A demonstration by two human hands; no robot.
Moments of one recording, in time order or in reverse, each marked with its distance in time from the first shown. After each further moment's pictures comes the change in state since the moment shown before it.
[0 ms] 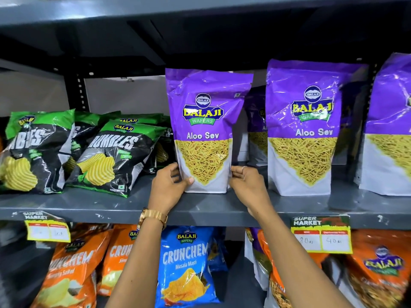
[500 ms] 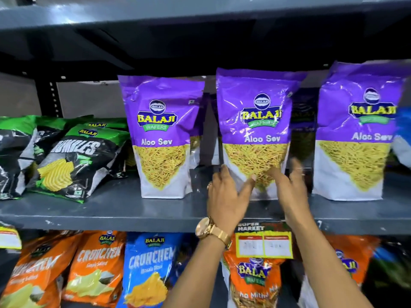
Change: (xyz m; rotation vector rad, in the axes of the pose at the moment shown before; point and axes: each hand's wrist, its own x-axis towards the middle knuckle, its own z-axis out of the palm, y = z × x) left_hand -0.057 0.097 0.193 0.327 -0.032 0.129; right_hand 0.002 0.034 -0.159 0.125 0.337 0.078
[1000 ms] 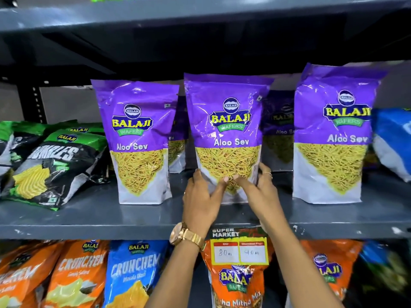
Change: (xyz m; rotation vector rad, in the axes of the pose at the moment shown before) left_hand 0.006 0.004 0.003 -0.030 0.064 -0.067; right_hand 0.011 0.015 -0.003 0.039 -0.190 -0.076
